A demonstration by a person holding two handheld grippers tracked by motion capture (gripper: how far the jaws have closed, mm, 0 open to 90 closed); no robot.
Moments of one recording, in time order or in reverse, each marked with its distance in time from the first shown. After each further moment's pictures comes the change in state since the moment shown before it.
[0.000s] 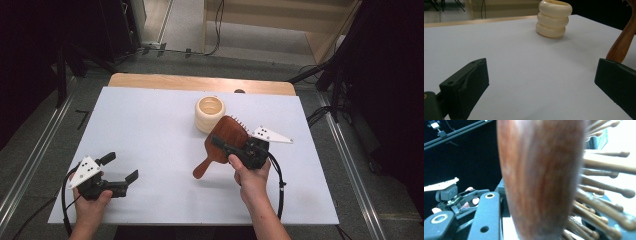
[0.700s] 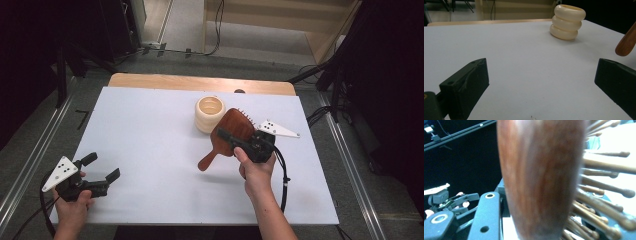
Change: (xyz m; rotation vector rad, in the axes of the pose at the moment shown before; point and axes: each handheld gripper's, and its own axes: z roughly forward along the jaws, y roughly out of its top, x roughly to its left) left arm 0.032 -0.008 -0.023 -0.028 0.034 -0.047; right arm -0.010 0.015 -0.005 -0.028 -0.035 -0.013
